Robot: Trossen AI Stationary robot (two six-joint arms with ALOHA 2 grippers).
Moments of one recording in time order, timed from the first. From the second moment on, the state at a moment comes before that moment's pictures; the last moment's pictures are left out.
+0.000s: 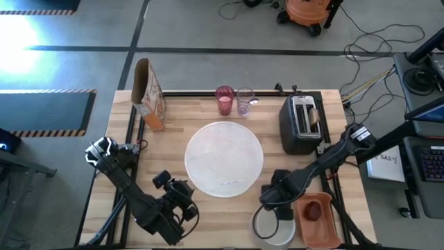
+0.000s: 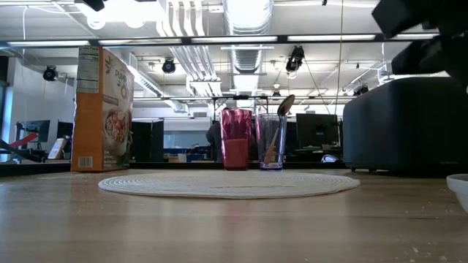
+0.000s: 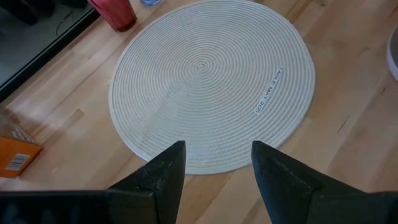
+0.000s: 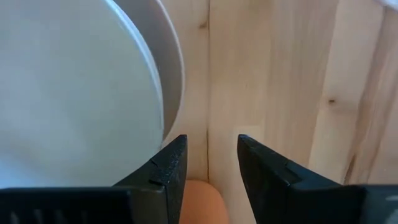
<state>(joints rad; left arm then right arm) -0.79 1.85 1.66 -1.47 -0.79 -1.47 0.55 1.69 1.23 -1.05 -0.14 0.61</state>
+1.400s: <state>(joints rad) -0.79 1.85 1.65 -1.45 -0.79 -1.42 0.55 1.78 1.21 -0.83 -0.25 0.56</state>
